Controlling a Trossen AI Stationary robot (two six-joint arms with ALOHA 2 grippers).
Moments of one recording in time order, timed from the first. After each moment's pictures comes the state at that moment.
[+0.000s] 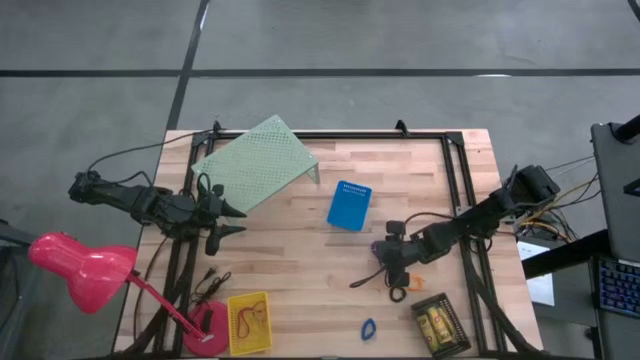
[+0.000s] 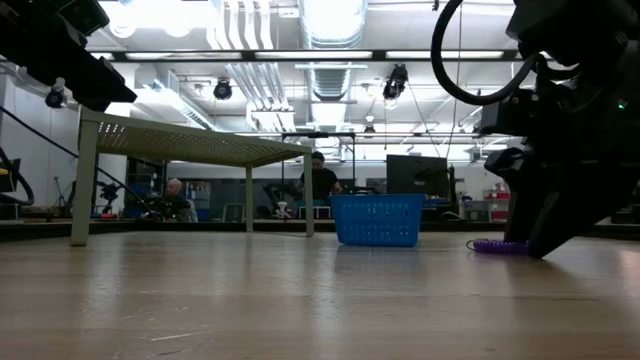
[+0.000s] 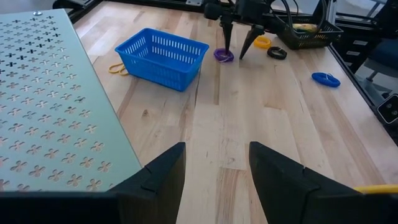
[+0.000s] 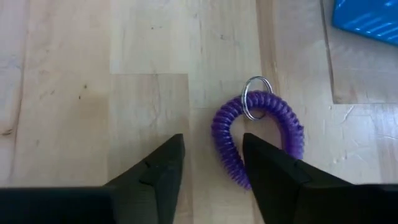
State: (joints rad) left arm -0.30 0.36 0.40 -0.54 -0.29 -0.26; right arm 0.40 1.54 0.60 -0.22 0.26 0.39
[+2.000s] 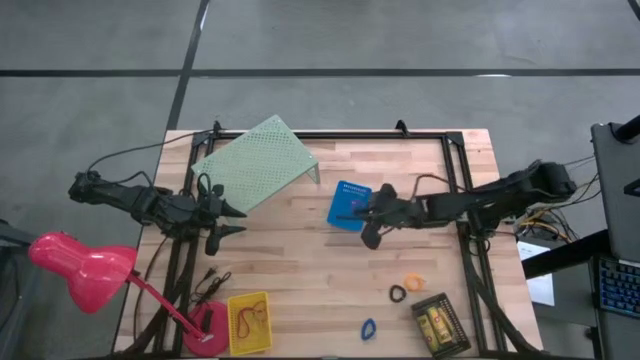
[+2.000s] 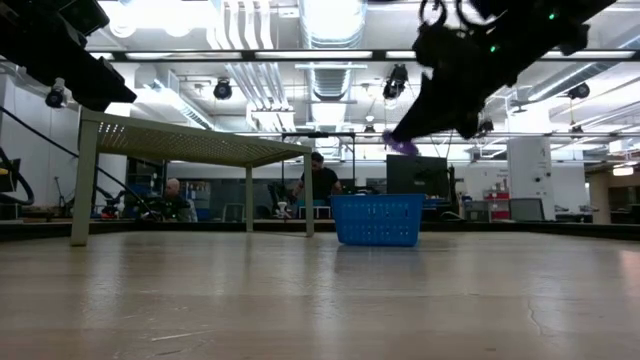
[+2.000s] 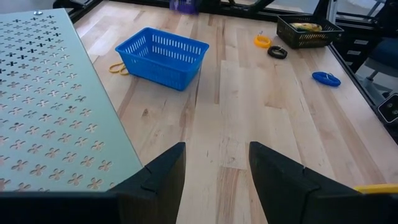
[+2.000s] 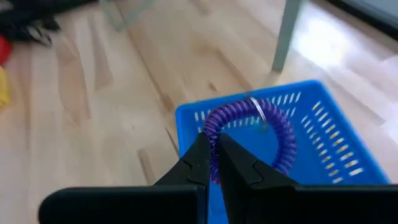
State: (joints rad) left arm -0.30 0.36 0.40 -0.54 -0.29 -0.26; right arm 0.11 1.34 0.68 0.02 0.36 0.46
